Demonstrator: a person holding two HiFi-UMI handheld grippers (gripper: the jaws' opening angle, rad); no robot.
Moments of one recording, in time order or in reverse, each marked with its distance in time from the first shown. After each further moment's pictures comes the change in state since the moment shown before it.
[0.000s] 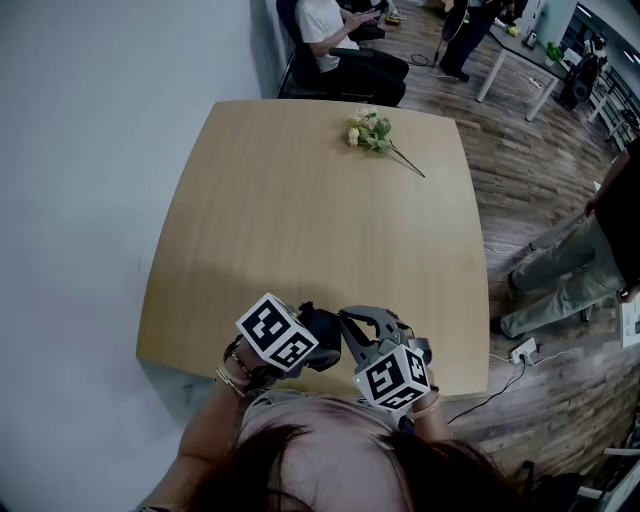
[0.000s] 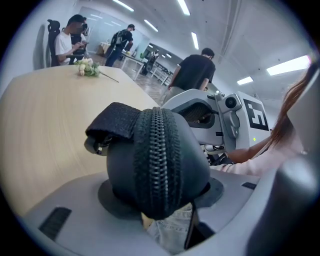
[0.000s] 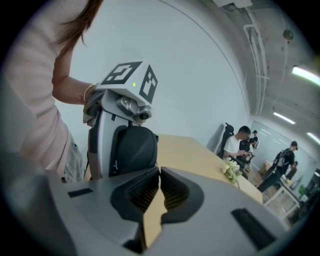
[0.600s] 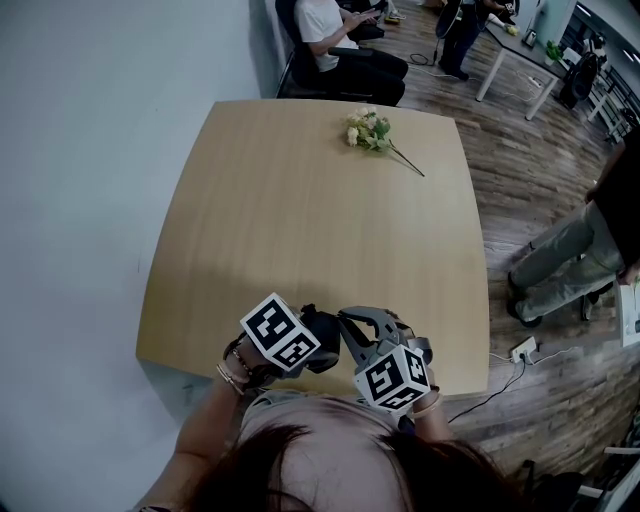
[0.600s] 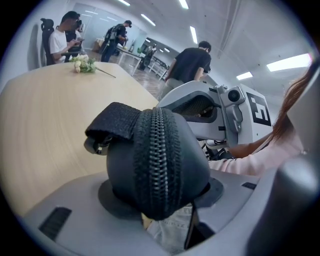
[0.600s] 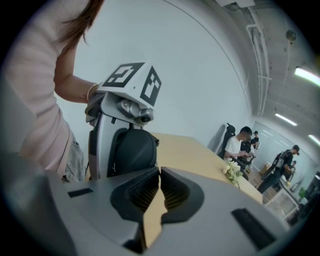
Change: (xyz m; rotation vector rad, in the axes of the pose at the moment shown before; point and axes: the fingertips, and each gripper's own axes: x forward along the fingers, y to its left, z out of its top) left arm 0.006 0.000 -0.008 0.023 0.061 -0.009; right arm 0.000 0.003 -0.001 -0.017 0.009 0.013
